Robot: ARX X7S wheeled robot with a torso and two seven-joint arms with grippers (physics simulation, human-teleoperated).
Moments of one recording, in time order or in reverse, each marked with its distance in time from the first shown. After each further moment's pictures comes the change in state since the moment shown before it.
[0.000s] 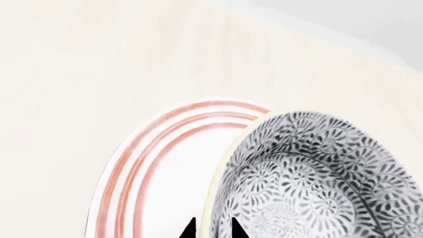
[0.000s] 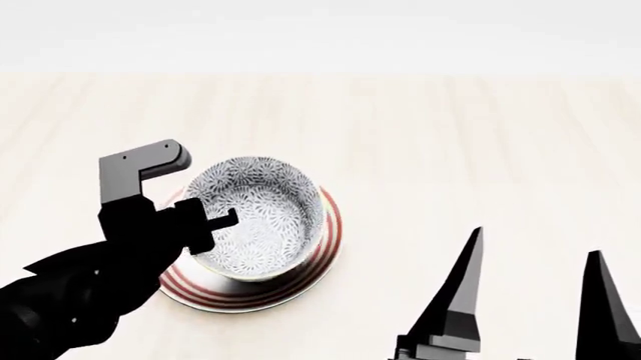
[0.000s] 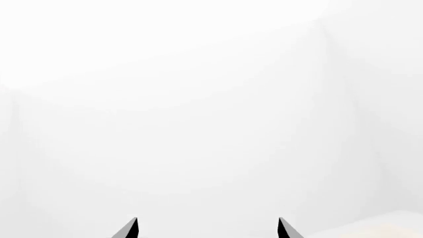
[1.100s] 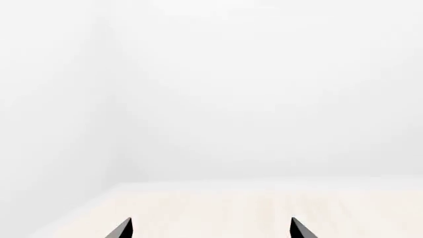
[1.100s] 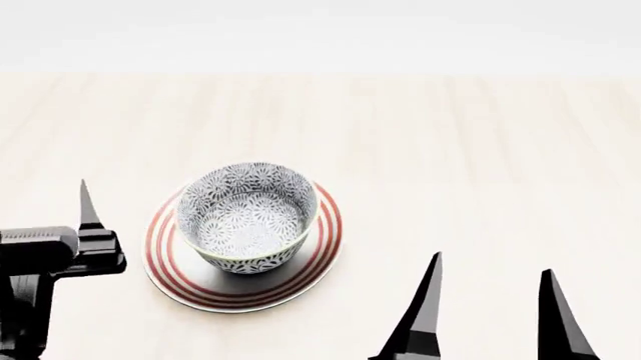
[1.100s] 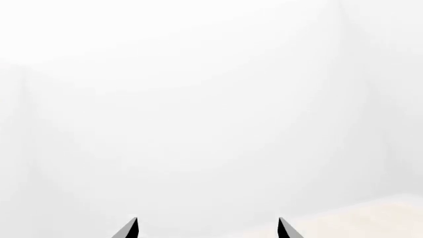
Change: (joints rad) left arm 0.049 -0.621 -0.168 0.951 1.507 0.833 -1.096; right arm -0.017 -0.009 -0.068 0.071 -0.025 -0.023 -0.012
